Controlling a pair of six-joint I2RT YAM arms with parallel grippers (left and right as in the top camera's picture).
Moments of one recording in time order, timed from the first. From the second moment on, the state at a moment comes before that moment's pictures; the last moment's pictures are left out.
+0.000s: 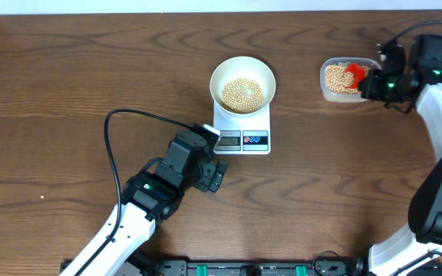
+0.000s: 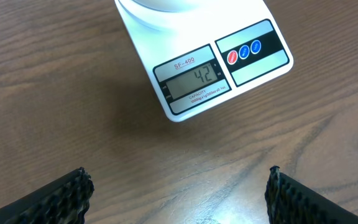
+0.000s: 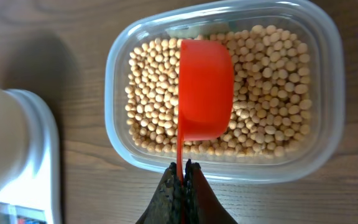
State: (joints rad) left arm -0.56 1.09 0.71 -0.52 -0.04 -0.07; right arm -0.23 1.83 1.38 -0.63 -0.44 -0.01
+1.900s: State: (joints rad) left arm -0.56 1.09 0.71 -0.52 -0.04 -0.07; right arm 0.15 1.83 1.39 -0.48 -0.80 -0.03
